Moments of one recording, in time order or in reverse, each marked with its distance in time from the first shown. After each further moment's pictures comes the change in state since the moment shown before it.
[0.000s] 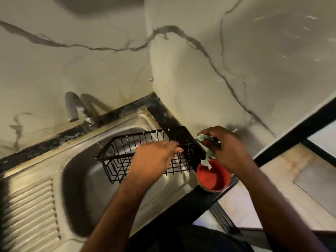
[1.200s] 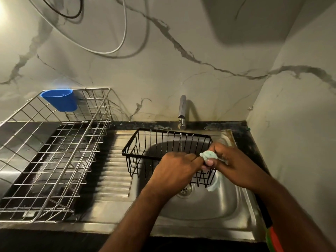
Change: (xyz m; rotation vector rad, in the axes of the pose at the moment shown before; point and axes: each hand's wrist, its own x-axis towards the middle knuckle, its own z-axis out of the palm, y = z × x) left_hand -0.096 -0.051 -0.093 0.365 0.023 -0.255; right_hand 0.060 -0.138 0.107 0.165 -0.602 -0.701
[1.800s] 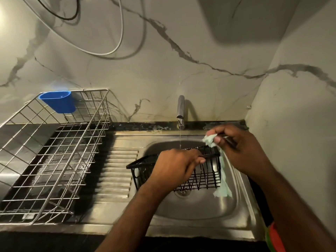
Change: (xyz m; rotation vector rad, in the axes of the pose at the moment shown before) left_hand 0.004 -0.006 0.002 -0.325 -0.018 -0.229; right_hand 0.013 -0.015 -0.020 -0.016 0.337 -0.034
